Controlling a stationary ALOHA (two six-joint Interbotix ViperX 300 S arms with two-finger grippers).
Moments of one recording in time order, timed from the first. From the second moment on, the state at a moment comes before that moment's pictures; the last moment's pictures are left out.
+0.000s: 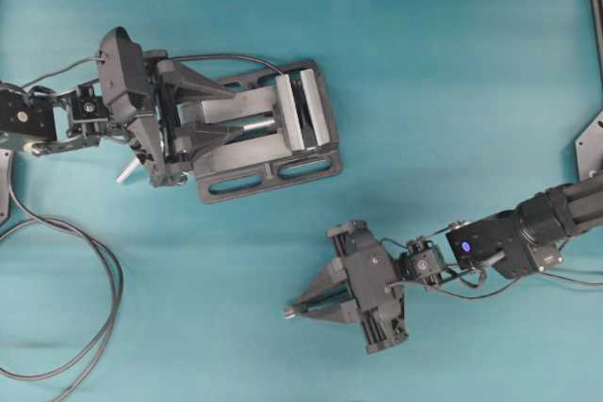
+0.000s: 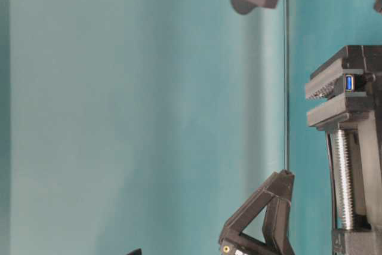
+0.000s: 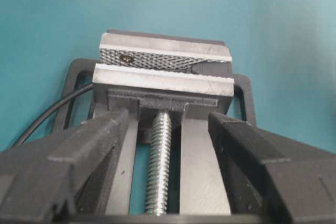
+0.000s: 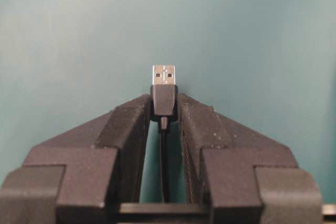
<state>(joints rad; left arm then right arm) 0.13 -0.05 1.04 -0.08 -0.60 -0.06 0.33 0.39 0.75 0.02 -0.79 0.07</state>
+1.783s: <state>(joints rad) 0.15 -0.06 1.10 -0.08 -0.58 -0.06 0.50 0.40 0.56 1.60 -1.09 -0.70</state>
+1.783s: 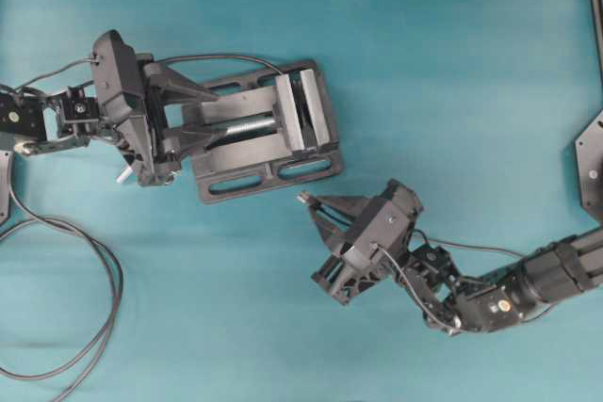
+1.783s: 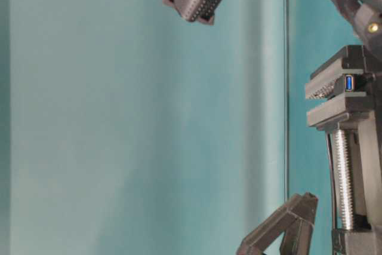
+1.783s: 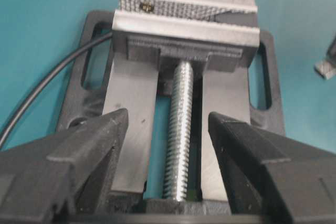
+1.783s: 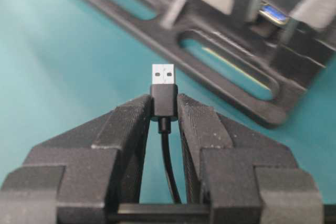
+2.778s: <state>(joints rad) 0.16 -0.06 1.12 -0.08 -0.58 -0.06 0.52 0.45 0.40 1.86 -1.30 -0.77</state>
